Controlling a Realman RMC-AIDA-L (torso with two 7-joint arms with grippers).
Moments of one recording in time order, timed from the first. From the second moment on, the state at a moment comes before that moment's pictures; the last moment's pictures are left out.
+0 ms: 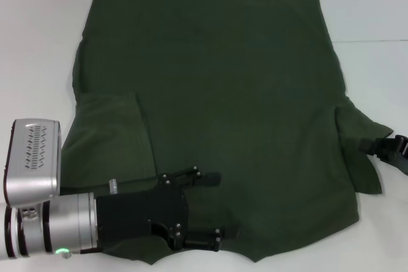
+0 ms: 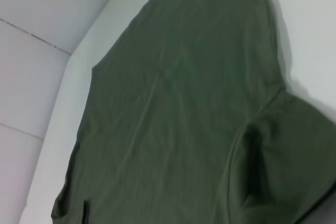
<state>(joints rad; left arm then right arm) -0.53 -2.17 0.77 0.42 1.93 1.60 -1.02 0.41 2.01 -0.52 -0.52 -2.01 -1.26 2.15</state>
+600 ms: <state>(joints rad) -0.53 -2.17 0.77 0.42 1.93 1.60 -1.02 0.42 2.00 -0.45 -0.51 -2.00 -1.23 2.13</state>
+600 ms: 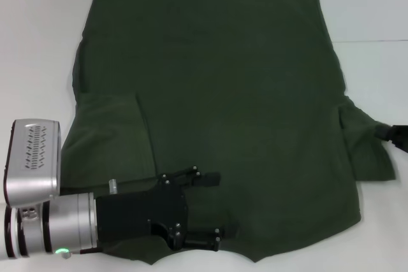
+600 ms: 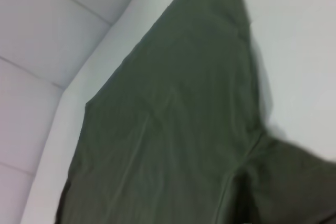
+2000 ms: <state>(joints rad) -0.53 -2.17 0.76 0.41 1.93 1.56 -1.03 0.58 1.99 -0.57 -0.53 -2.01 -1.01 1.96</state>
